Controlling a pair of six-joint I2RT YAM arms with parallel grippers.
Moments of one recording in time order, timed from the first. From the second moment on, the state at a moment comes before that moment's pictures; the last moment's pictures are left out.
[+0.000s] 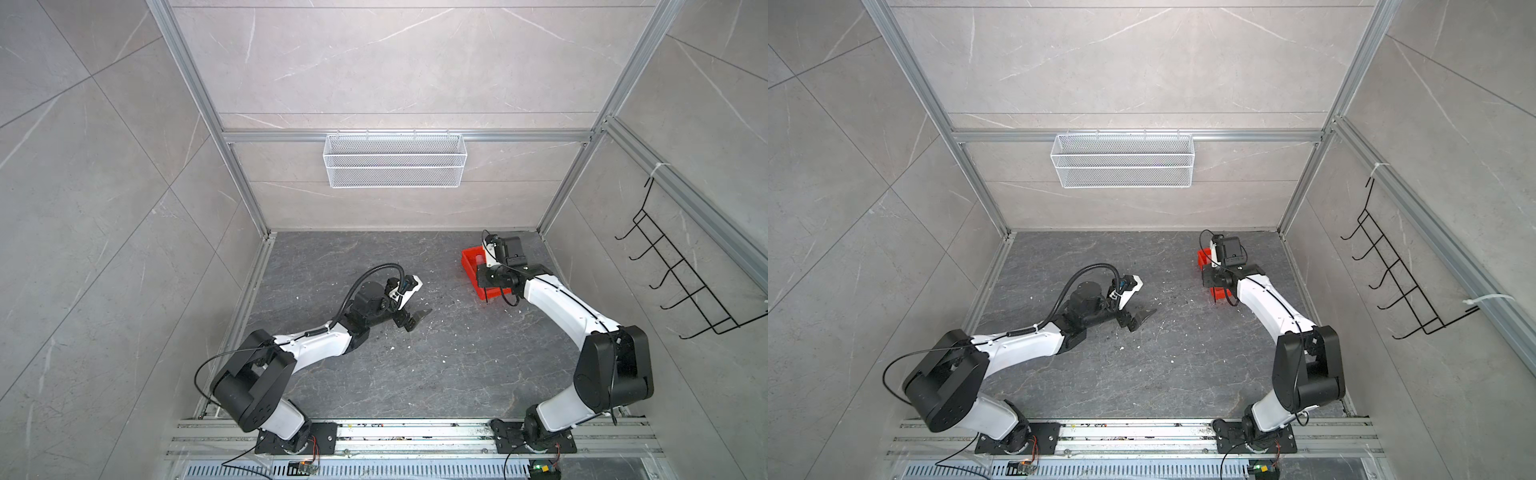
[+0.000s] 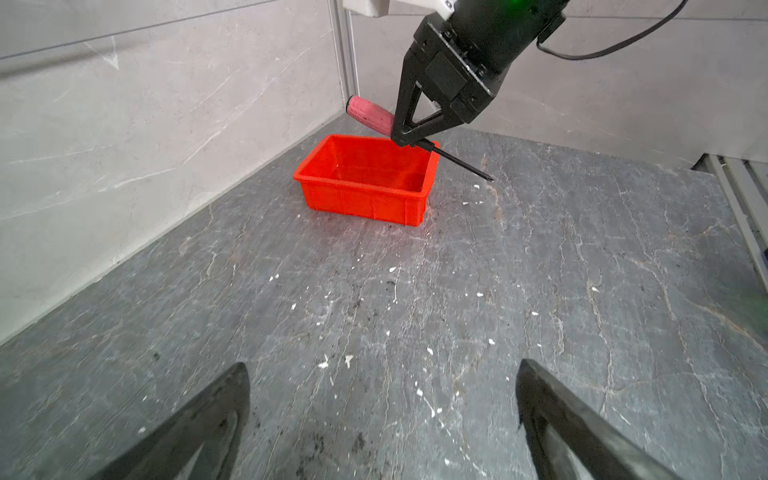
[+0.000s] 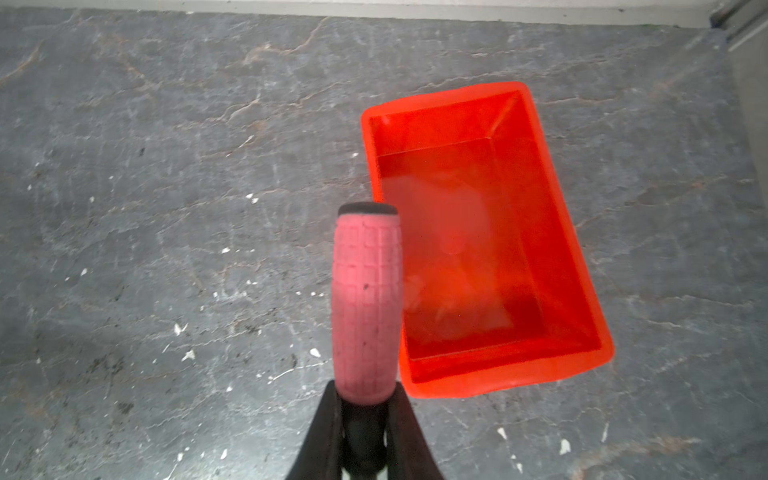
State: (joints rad) left arm -0.72 1.55 0.78 0.50 0.35 0.19; right arm 0.16 1.57 1.20 -0.48 0.02 0.09
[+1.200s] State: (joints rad) left arm -0.78 1.92 1.07 0.63 0.38 0.10; right arm -0.04 1.98 1.52 -0.40 -0.13 -0.08
